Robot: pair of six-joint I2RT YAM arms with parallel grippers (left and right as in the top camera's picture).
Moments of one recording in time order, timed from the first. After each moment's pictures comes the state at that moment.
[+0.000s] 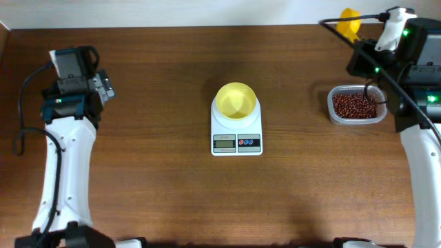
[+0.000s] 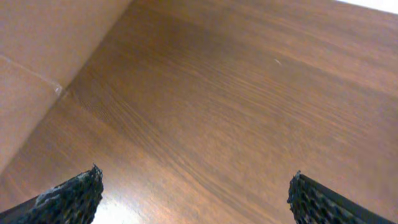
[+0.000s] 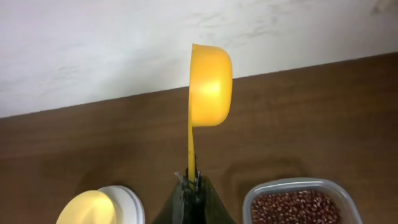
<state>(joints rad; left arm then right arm) 0.17 1.51 1.37 -0.71 -0.45 -0.14 -0.06 1.43 1.55 -0.68 -0.13 0.18</state>
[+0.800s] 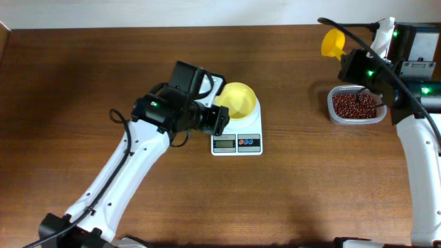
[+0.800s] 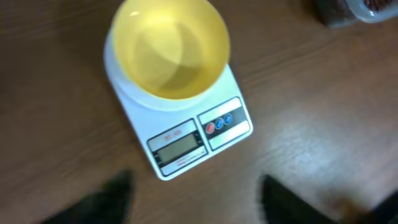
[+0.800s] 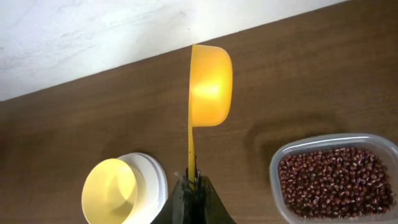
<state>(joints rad) -0.42 1.53 1.37 -0.88 0.24 -0.09 -0.06 1.48 1.55 -0.79 -0.23 0.26</state>
